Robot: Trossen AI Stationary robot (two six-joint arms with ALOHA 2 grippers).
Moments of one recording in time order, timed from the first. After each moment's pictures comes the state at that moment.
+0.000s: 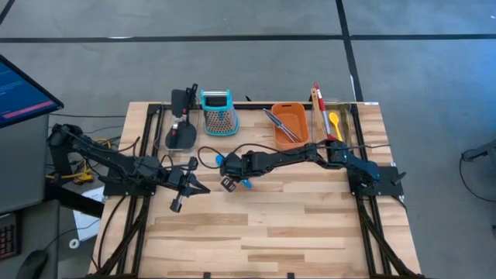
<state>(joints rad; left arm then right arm) -0.32 0.83 0.25 0.58 -0.06 0.02 0.04 2.36 1.74 -0.58 0.22 0.66</state>
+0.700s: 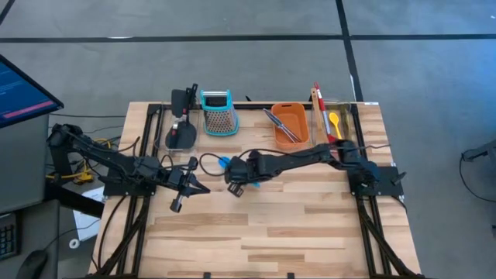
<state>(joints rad) -0.32 0.83 0.25 0.58 -0.06 0.02 0.09 2.21 1.74 -0.70 0.32 0.57</state>
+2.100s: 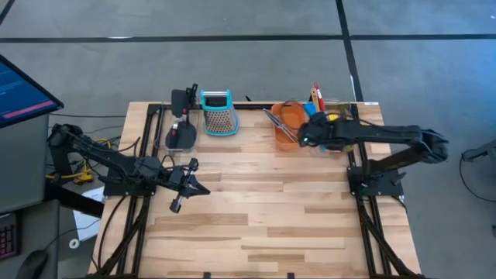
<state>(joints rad) -0.32 0.83 0.25 0.56 -0.04 -0.04 -0.19 1.31 1.01 -1.03 0.71 0.89</state>
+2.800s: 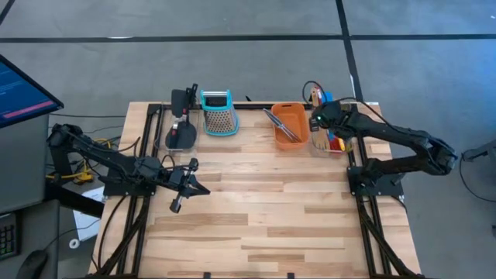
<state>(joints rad) -0.32 0.83 0.25 0.56 -0.04 -0.03 -0.58 1.17 0.74 -0.68 0.67 0.65</state>
